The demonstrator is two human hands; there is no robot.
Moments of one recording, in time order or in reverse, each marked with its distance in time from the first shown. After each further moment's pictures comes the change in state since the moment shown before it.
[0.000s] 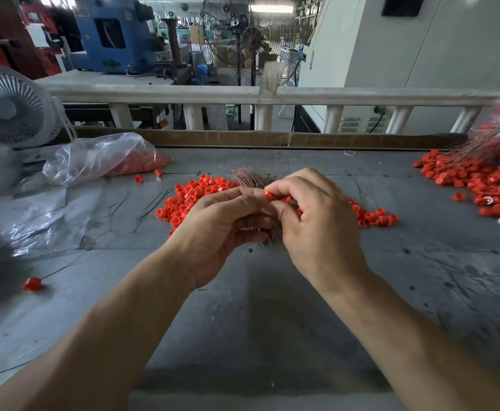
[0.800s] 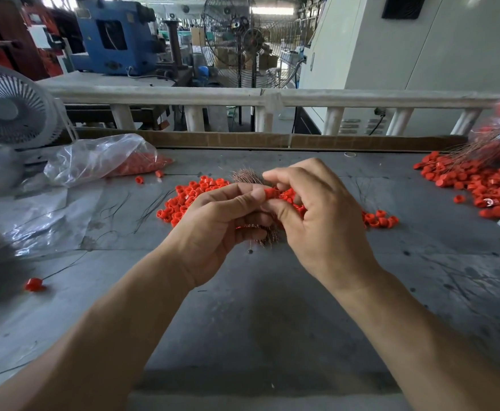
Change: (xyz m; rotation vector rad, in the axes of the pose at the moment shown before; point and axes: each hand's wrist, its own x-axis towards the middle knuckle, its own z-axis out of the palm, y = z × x) left_hand 0.001 0.001 -0.005 -0.014 -0.058 0.054; right_hand 0.005 0.004 -0.007 0.017 0.003 -0.092
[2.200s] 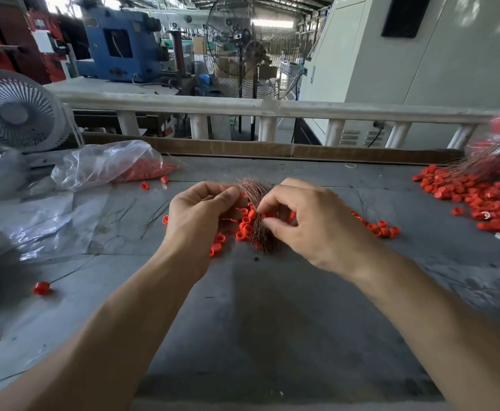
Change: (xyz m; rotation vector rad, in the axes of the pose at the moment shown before) left_hand 0.003 0.008 -0.010 0.089 0.442 0.130; right_hand 0.023 0.008 0.000 0.051 -0.417 0.033
